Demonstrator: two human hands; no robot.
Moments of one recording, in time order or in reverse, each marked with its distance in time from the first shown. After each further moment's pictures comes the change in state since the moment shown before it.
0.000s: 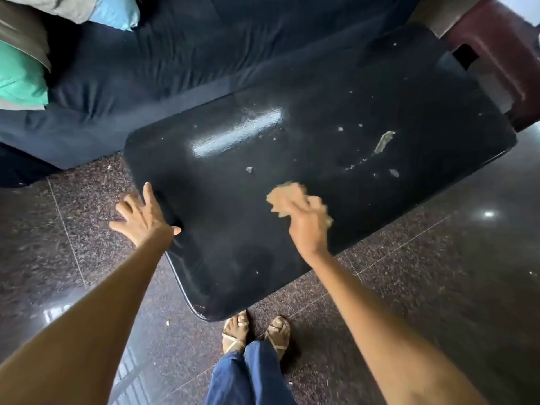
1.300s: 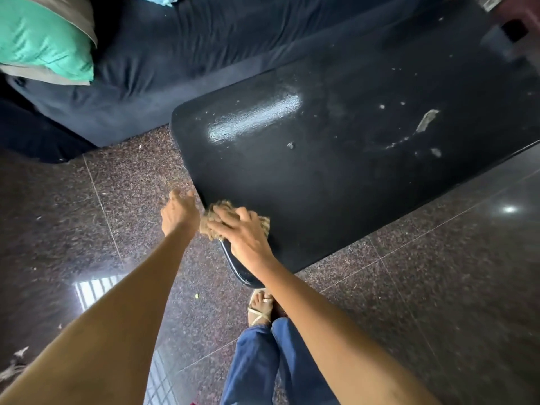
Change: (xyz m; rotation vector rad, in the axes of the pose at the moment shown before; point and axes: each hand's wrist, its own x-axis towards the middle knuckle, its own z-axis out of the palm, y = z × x) left_hand -0.003 -0.059 0.017 -0.491 -0.102 -0.059; right_hand -0.068 -0.184 0.043 0.192 -0.028 -0.557
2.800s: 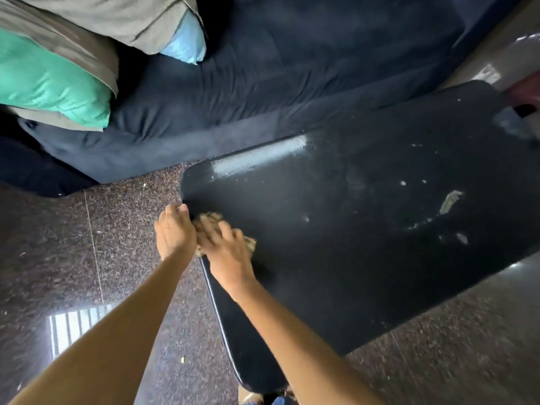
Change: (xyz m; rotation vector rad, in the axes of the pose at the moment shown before) left_hand 0.100 0.042 -0.007 -0.185 0.219 0.147; right_hand 0.119 0.019 0.009 -0.091 0.012 0.018
